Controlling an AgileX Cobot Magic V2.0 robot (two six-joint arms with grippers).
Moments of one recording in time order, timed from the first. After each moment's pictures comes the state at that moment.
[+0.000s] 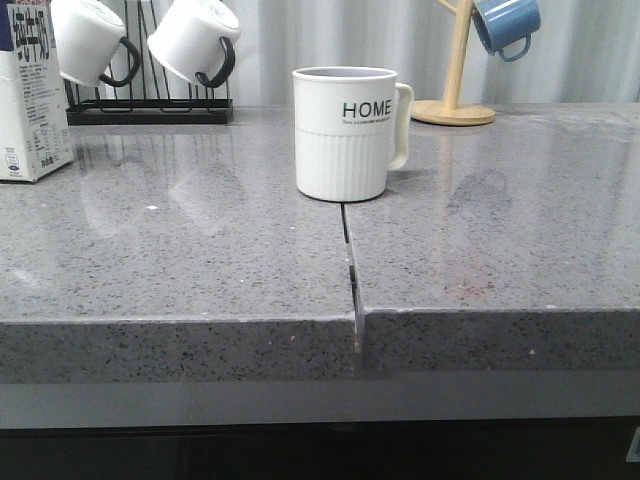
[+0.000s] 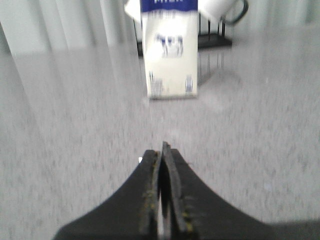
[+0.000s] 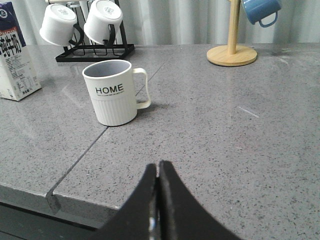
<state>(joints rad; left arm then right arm) -0.08 0.00 0.00 0.12 0.12 -0.06 0.39 0.03 -0.36 -0.08 0.51 0.23</state>
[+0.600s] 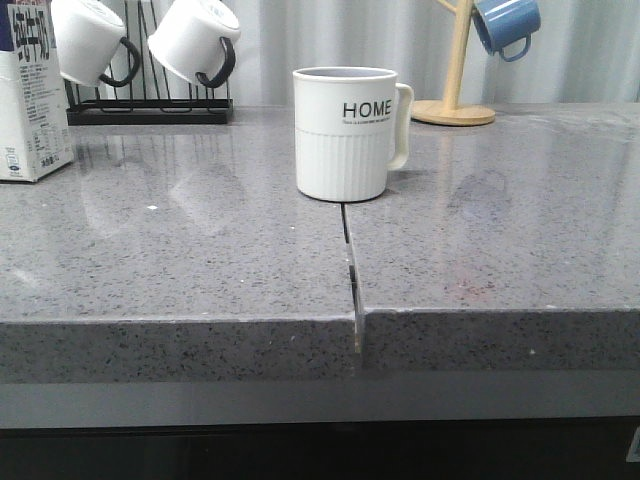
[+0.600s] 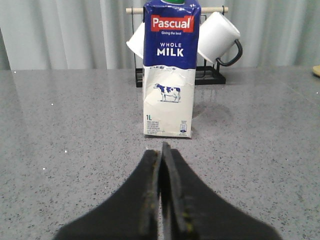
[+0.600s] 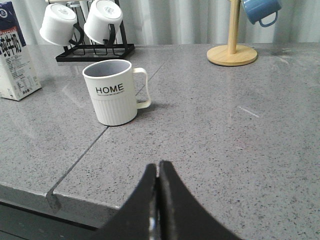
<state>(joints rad) -0.08 0.15 -0.19 0.06 0.20 -0.09 0.39 0.03 -0.36 -0.08 0.51 0.23</state>
